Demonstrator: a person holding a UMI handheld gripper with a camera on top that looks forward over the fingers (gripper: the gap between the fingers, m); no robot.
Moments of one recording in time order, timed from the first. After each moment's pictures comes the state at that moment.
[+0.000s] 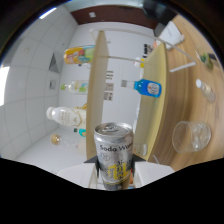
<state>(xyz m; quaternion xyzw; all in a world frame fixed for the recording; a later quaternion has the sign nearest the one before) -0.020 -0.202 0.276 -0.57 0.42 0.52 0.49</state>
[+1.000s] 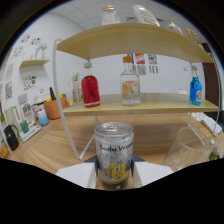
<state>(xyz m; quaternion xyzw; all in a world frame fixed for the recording) -0.088 -0.191 0.076 -0.82 -0.04 0.09 0.57</state>
